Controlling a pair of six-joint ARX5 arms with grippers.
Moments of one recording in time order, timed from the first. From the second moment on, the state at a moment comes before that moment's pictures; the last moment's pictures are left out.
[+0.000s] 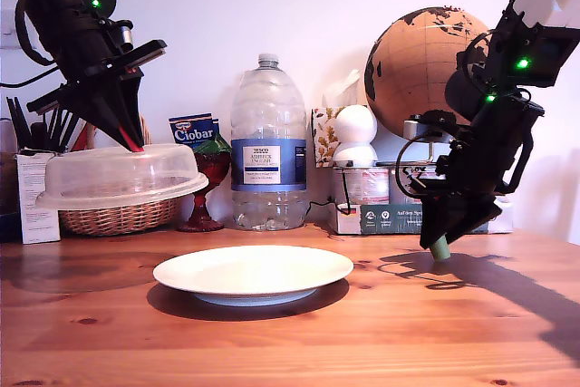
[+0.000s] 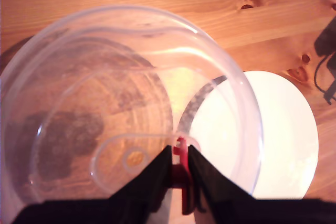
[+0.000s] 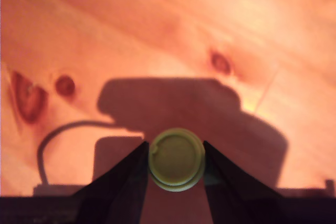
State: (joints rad) left arm -0.15 1.97 1.82 -1.05 0.36 -0.10; right arm 0.15 2.07 1.43 -0.40 -0.25 -0.37
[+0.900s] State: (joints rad) left arm -0.15 1.97 1.82 -1.03 0.38 -0.10; right arm 0.16 2.11 1.45 -0.44 -0.25 -0.37
